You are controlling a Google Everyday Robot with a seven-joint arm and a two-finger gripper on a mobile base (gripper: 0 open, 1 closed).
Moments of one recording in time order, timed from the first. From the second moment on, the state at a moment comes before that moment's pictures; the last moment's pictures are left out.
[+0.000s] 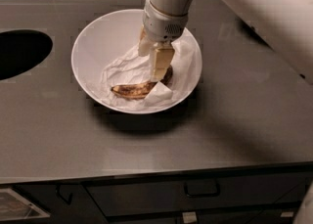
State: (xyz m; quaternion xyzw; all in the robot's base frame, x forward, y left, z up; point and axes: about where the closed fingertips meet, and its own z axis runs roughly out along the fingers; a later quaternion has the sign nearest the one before) arm 0.567 0.015 0.895 -0.82 0.55 0.05 0.13
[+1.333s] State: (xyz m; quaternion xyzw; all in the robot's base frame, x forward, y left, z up) arm 0.549 0.016 0.885 -0.82 0.56 0.07 0.14
